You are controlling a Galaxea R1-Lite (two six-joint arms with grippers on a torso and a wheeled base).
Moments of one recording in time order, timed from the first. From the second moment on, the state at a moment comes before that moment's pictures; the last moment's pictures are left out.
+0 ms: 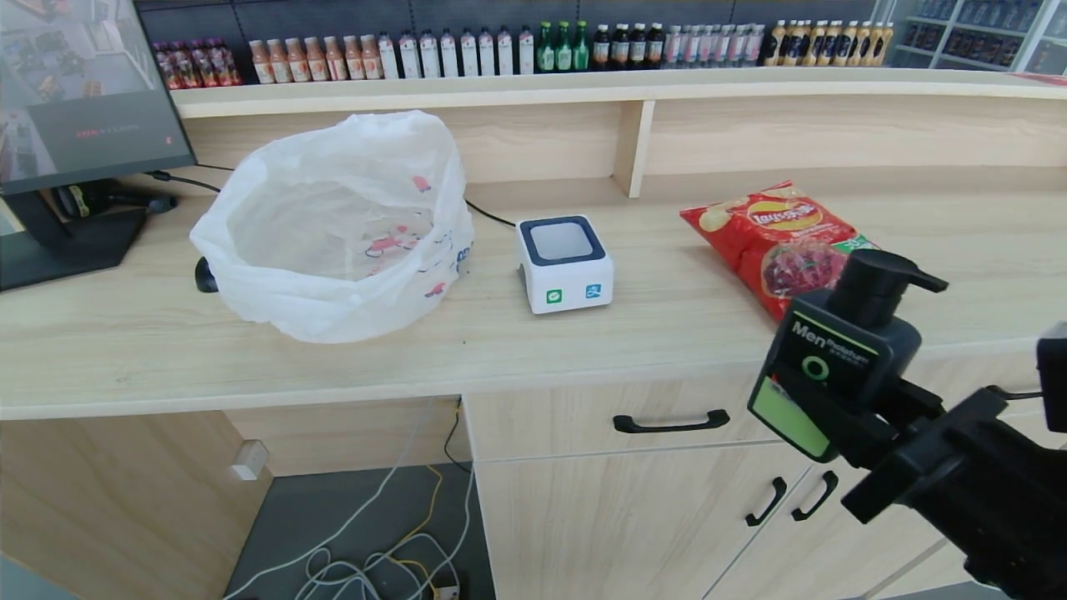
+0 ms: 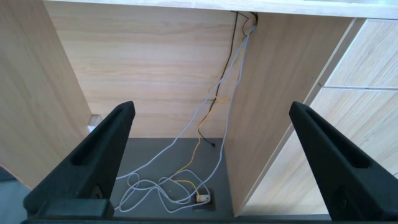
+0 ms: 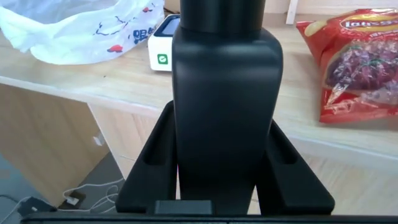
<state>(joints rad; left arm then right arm) 0.00 0.00 0.00 0.00 0.00 0.00 0.70 1.36 -0.16 -1.38 -0.24 -0.06</state>
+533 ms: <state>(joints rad) 0.00 0.00 0.00 0.00 0.00 0.00 0.69 1.23 -0.10 -1.35 -0.16 -0.12</state>
